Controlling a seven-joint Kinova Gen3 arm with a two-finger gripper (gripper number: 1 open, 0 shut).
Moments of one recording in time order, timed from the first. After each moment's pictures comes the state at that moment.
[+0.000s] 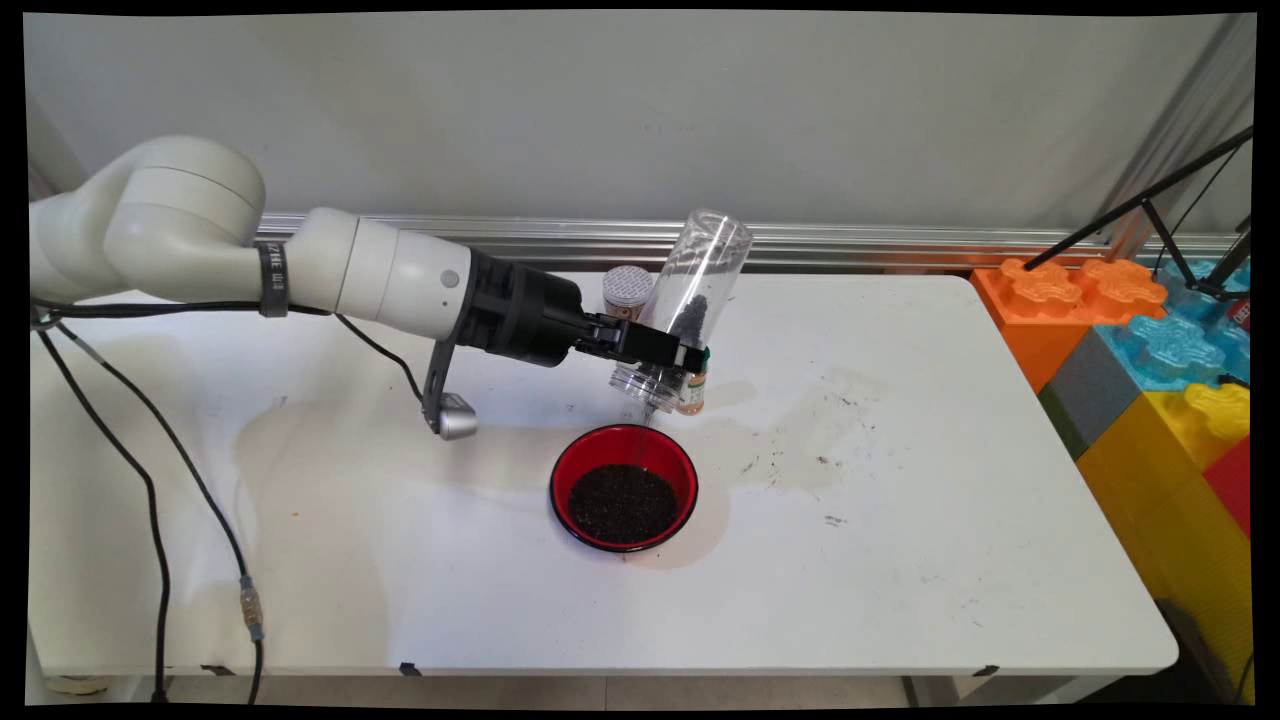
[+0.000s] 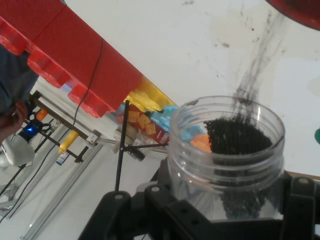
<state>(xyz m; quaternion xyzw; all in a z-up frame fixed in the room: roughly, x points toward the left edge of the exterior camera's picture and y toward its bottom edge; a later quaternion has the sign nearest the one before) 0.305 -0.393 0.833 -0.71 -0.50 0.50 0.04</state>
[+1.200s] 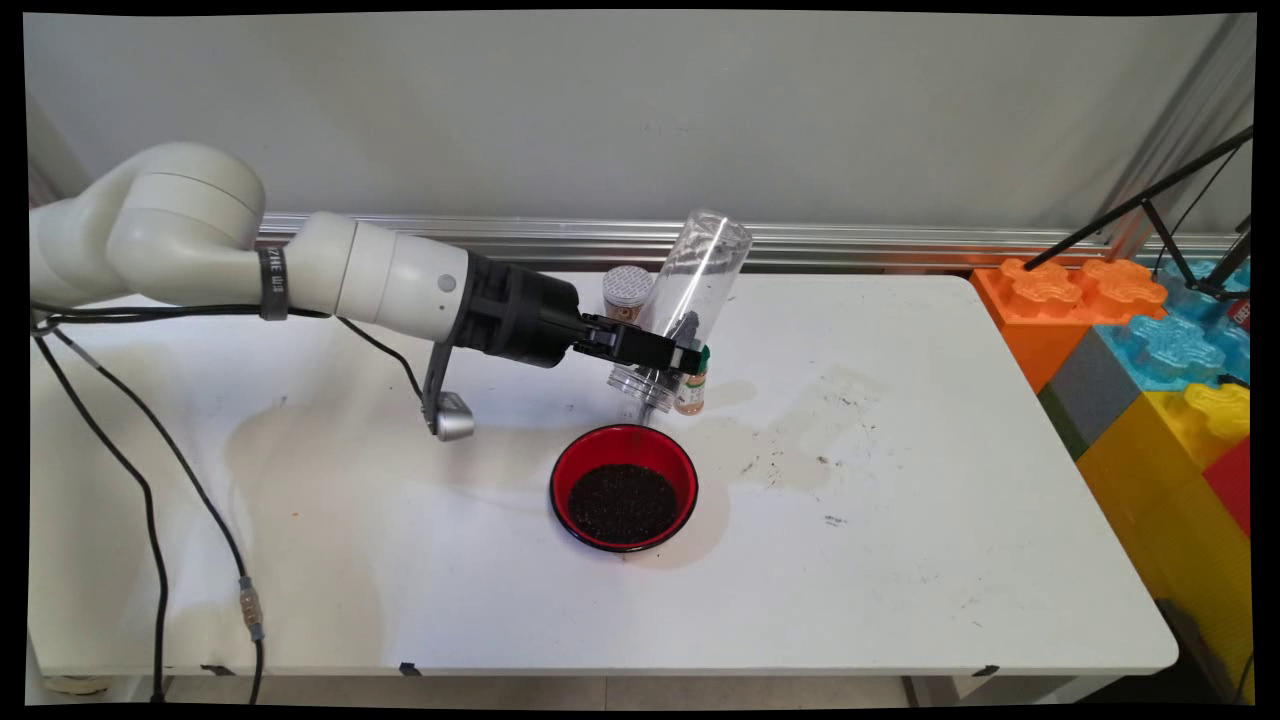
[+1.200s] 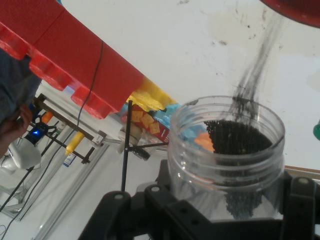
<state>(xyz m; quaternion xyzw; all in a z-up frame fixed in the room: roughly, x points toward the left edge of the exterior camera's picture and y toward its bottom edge) 0.309 -0.394 0.828 -0.72 -0.48 0.51 0.03</state>
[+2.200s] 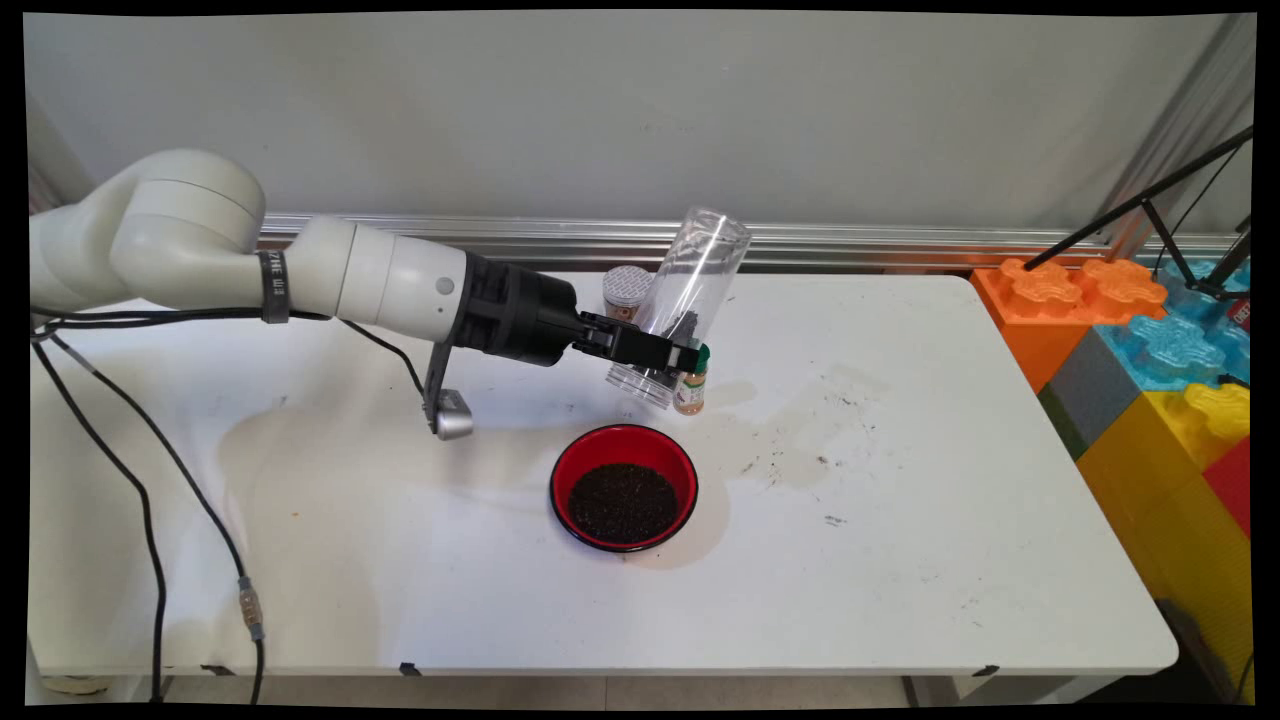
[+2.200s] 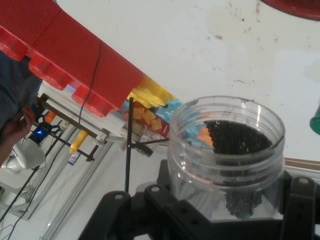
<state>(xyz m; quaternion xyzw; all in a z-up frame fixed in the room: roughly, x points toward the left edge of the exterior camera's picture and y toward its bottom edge) 0.313 -0.396 0.823 -0.72 -0.47 0.51 0.02</state>
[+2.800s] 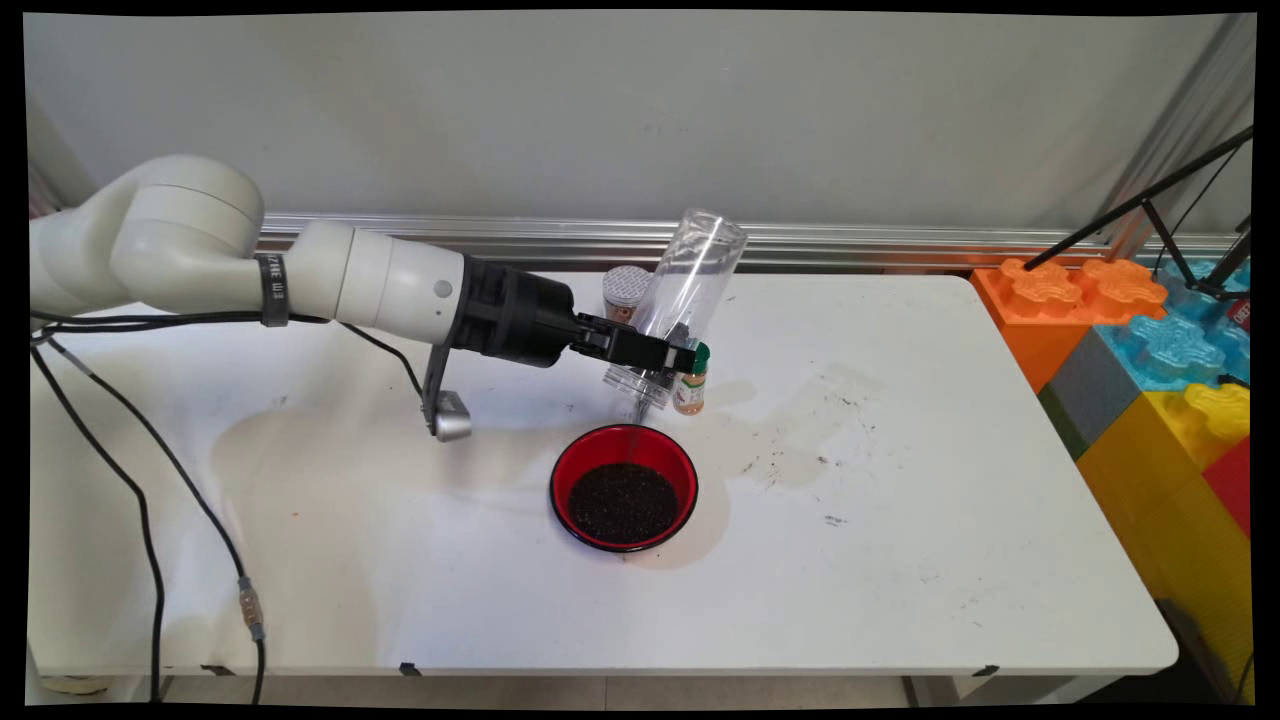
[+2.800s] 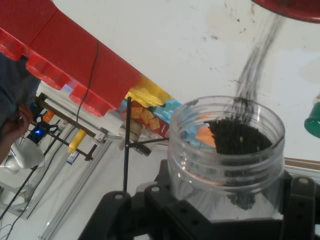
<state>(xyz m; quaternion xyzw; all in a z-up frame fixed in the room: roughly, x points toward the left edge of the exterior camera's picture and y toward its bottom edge) 0.316 -0.396 0.819 -0.72 -0.47 0.51 0.02</state>
